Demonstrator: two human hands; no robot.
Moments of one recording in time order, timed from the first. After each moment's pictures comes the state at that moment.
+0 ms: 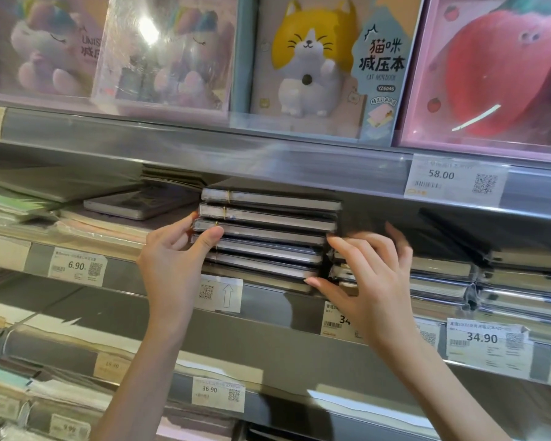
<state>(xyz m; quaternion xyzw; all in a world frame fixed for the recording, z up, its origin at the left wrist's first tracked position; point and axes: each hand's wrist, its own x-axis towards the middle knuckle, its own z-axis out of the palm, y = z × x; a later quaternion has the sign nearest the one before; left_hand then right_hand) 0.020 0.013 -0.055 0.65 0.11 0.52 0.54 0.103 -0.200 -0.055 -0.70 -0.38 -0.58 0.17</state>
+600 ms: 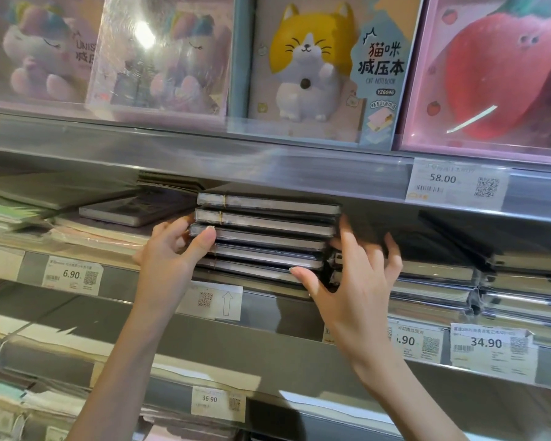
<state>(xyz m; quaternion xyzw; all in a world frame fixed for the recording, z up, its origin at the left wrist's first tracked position) 0.016 0.034 -0.046 0.74 0.06 0.42 0.52 0.087 -0.168 -0.058 -0.76 -0.26 -0.55 0.24</state>
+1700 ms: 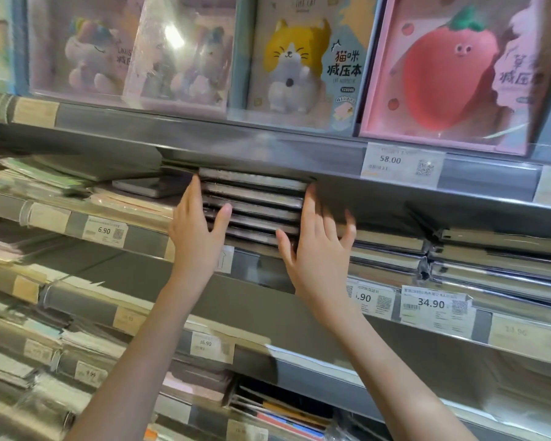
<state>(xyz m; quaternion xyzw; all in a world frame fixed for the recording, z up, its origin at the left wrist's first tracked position) 0.010 -0.020 -0.050 0.77 0.15 0.51 0.35 0.088 -0.167 -0.061 -0.77 -0.25 -0.57 0.17</state>
